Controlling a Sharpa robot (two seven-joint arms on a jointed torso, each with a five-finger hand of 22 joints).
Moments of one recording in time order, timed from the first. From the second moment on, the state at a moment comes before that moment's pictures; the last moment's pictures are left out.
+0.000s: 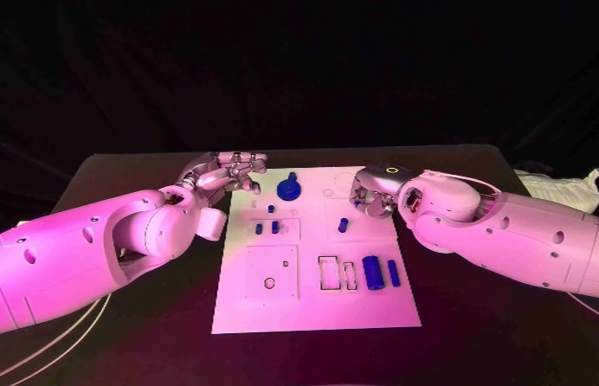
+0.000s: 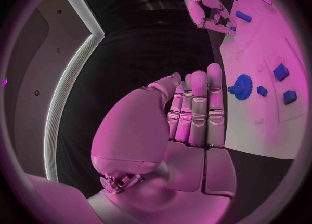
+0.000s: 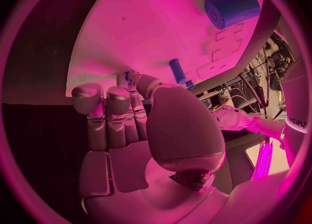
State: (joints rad) left arm 1.17 -0.86 -0.01 1.54 0.00 -0.28 0.27; left_hand 1.42 -0.09 0.40 0.06 0.08 1.00 0.18 0.16 0.16 1.05 0.10 0.41 0.22 1.14 0.02 0.96 0.59 0.16 1.11 0.13 0.52 0.96; right arm 1.17 -0.79 -0.03 1.48 -1.74 -0.17 -0.25; right_hand 1.38 -0.08 0.54 -0.04 0.06 1.17 0.12 0.10 0.14 1.20 0.07 0.12 0.07 1.46 -0.02 0.98 0.89 0.15 1.32 0.08 1.11 0.88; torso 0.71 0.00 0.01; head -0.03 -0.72
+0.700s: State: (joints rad) left arm 1.17 -0.86 -0.01 1.54 0.00 -0.26 0.29; left_hand 1.33 -0.09 0.31 0.13 0.08 0.99 0.18 0.18 0.15 1.03 0.10 0.44 0.23 1.14 0.03 0.96 0.58 0.16 1.11 0.13 0.49 0.93; right arm 1.16 -0.84 -0.03 1.54 -1.73 -0.27 -0.26; right_hand 1.36 -0.08 0.53 -0.04 0.07 1.17 0.12 0.10 0.14 1.22 0.06 0.11 0.07 1.47 -0.02 1.00 0.90 0.15 1.32 0.08 1.13 0.90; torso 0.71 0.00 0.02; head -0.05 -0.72
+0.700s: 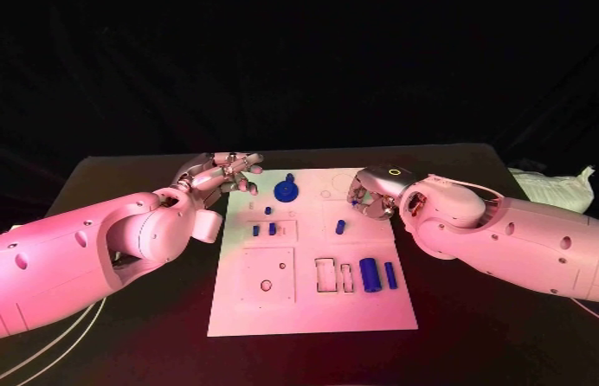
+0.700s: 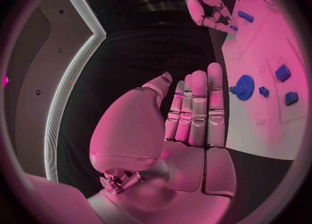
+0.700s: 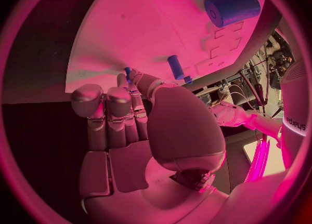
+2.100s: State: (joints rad) left arm 1.17 -0.84 -0.01 1.53 0.01 -0.26 0.29; left_hand 1.32 -0.09 0.26 0.15 0.08 0.95 0.18 0.18 0.15 0.99 0.11 0.46 0.23 1.13 0.03 0.96 0.57 0.16 1.12 0.14 0.47 0.91; right arm 1.10 -0.79 -0.03 1.77 -1.56 -0.38 -0.12; right_hand 1.36 -0.09 0.53 -0.04 0.09 1.17 0.12 0.09 0.14 1.22 0.06 0.10 0.07 1.47 -0.02 1.02 0.92 0.15 1.32 0.08 1.15 0.92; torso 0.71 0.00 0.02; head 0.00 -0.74
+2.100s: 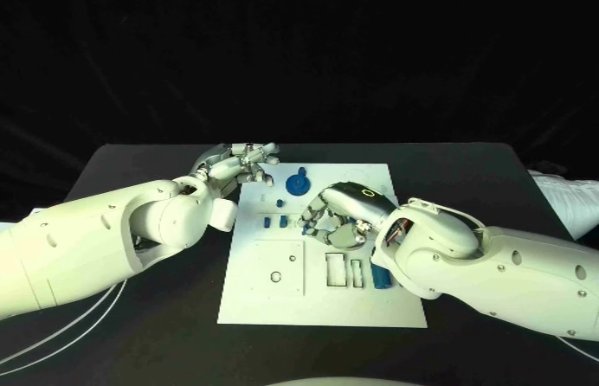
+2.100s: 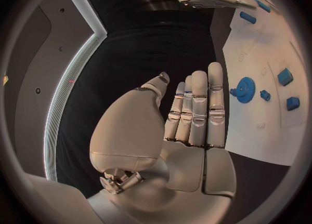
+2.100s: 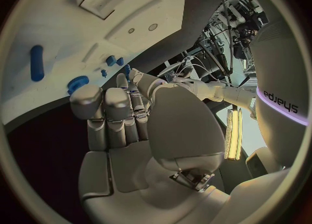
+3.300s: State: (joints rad) left arm 1.17 -0.84 -0.01 1.53 0.01 -0.26 0.29; left_hand 1.33 -0.08 0.26 0.15 0.08 0.95 0.18 0.19 0.15 0.98 0.11 0.47 0.23 1.13 0.03 0.96 0.57 0.16 1.12 0.14 0.47 0.91; right arm 1.02 -0.67 -0.04 1.68 -1.66 -0.29 -0.20; right_hand 1.36 -0.08 0.53 -0.04 0.07 1.17 0.12 0.09 0.15 1.22 0.06 0.09 0.07 1.47 -0.02 1.03 0.93 0.15 1.32 0.08 1.16 0.93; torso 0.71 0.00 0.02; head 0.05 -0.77
